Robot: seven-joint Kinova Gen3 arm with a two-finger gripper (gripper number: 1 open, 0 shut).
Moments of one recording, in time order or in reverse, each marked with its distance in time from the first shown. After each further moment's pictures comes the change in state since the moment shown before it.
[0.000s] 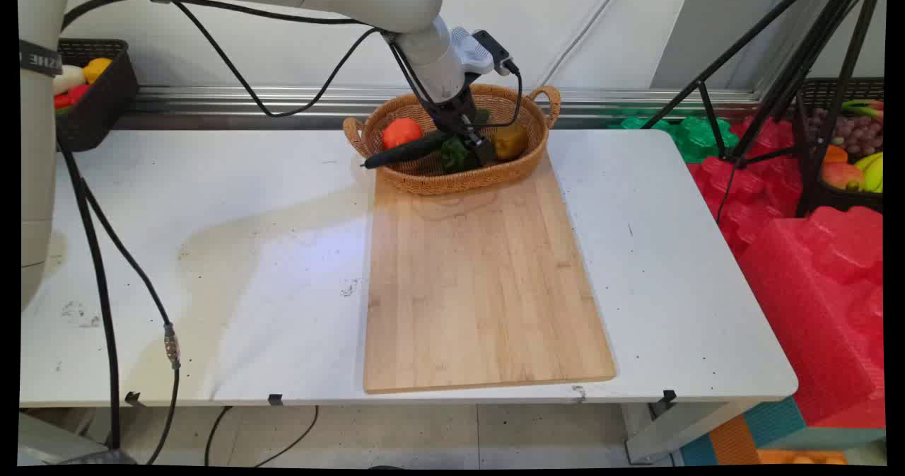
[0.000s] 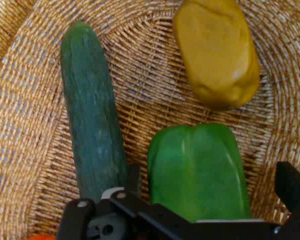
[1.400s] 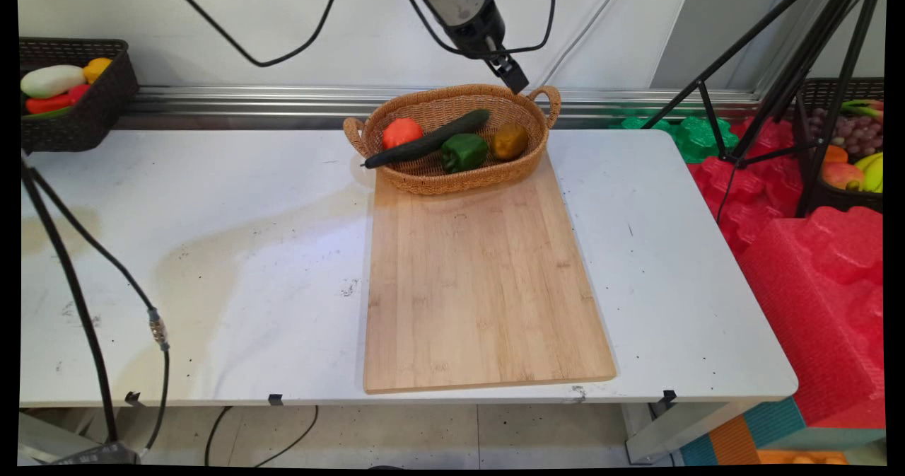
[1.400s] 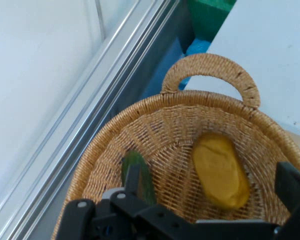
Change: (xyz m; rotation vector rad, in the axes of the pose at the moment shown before) arm 0.052 0.003 -0.101 0.074 0.214 0.068
